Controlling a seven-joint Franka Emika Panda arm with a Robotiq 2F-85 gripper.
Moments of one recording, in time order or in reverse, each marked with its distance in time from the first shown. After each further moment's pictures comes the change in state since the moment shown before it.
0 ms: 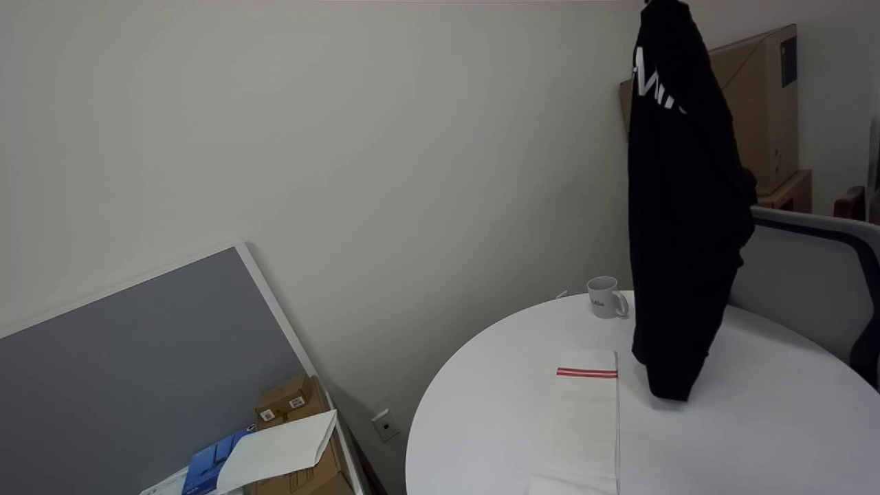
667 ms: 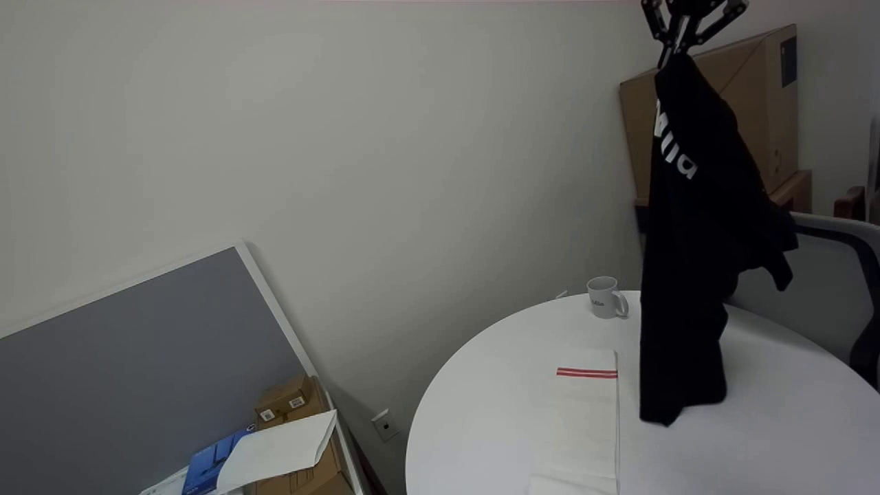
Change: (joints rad) arm 0.006 0.020 -0.007 -0.130 0.012 -0.024 -0.023
